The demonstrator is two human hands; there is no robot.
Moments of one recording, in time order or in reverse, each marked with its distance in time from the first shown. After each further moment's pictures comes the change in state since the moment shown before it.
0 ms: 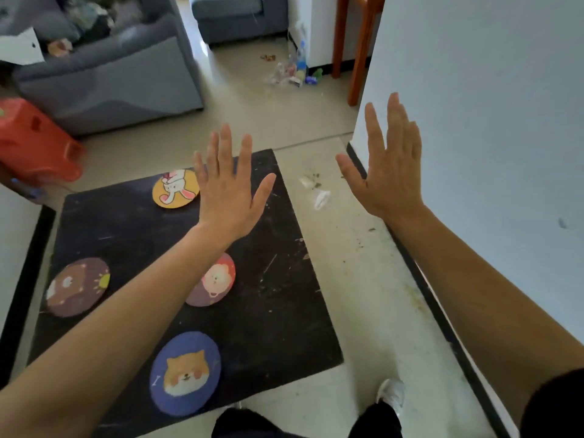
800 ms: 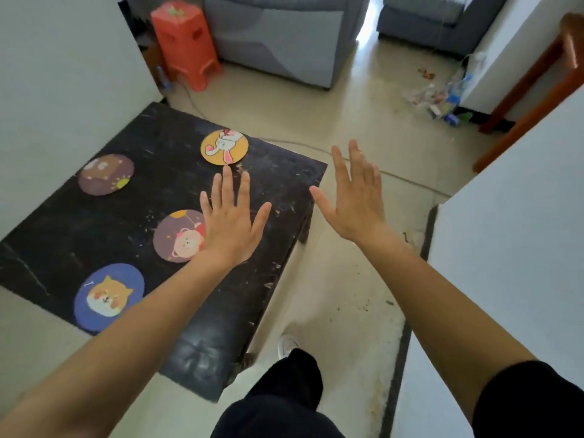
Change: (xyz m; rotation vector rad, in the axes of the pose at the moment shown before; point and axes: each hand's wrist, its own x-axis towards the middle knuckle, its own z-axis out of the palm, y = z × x) left_hand 0.022 0.089 0.086 0.036 -0.111 -0.837; right_hand 0.117 0.030 0.150 0.298 -0.435 -0.603
